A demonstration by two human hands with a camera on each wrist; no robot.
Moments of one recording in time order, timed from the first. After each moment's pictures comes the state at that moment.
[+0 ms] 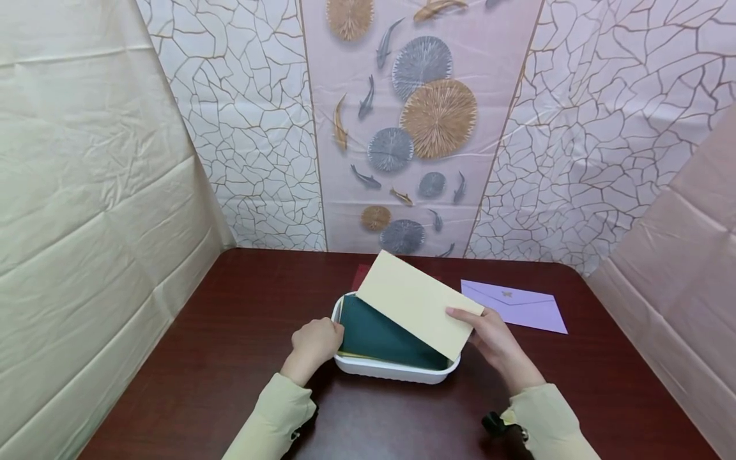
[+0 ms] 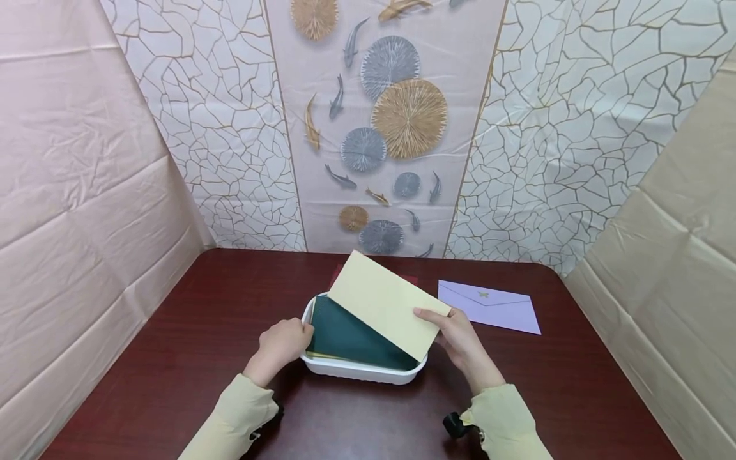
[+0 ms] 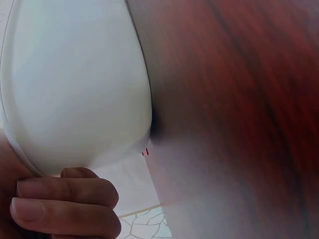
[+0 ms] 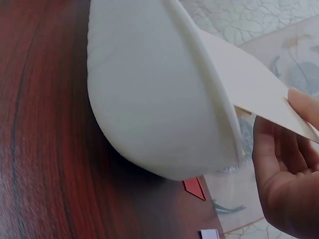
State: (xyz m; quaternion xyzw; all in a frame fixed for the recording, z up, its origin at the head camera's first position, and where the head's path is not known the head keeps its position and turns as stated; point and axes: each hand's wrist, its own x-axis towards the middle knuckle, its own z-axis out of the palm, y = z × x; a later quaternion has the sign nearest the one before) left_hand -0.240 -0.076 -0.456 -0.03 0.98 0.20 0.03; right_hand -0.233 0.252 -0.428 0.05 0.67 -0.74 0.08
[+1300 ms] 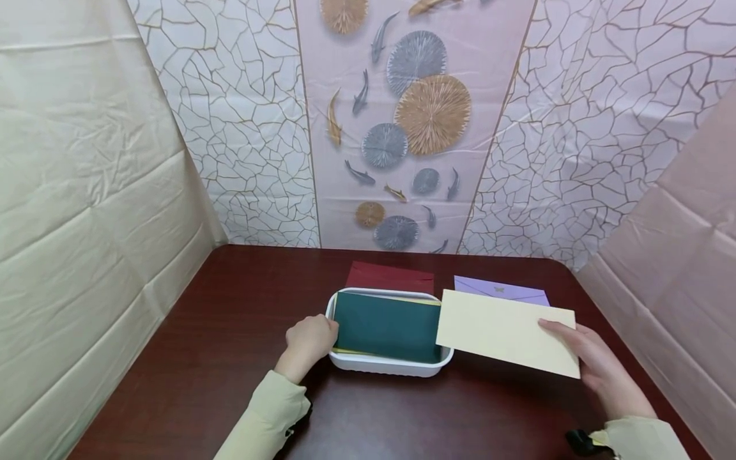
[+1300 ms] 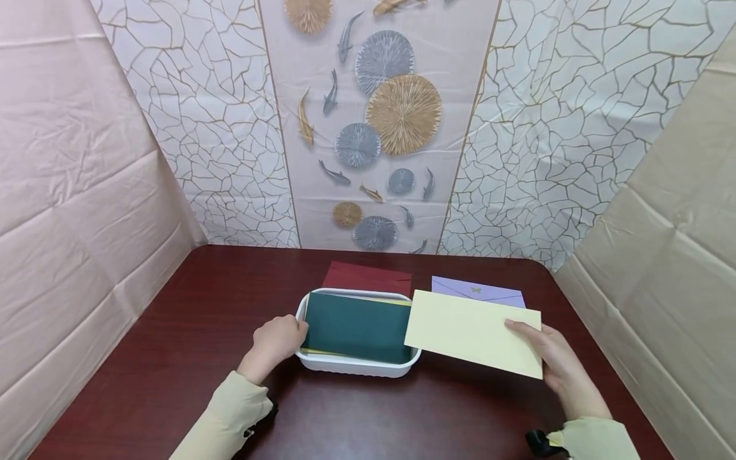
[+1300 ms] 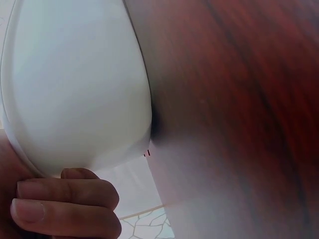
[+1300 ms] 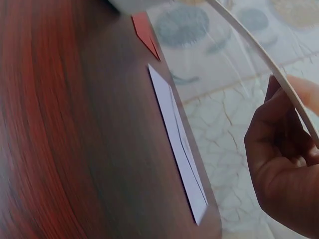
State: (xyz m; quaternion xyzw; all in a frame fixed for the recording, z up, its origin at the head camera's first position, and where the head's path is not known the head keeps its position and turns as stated) left_hand -0.240 -0.076 -0.452 -0.02 0.98 0.19 0.03; right_hand -0.180 0.401 -0.415 0.11 0.70 -0.70 0.09
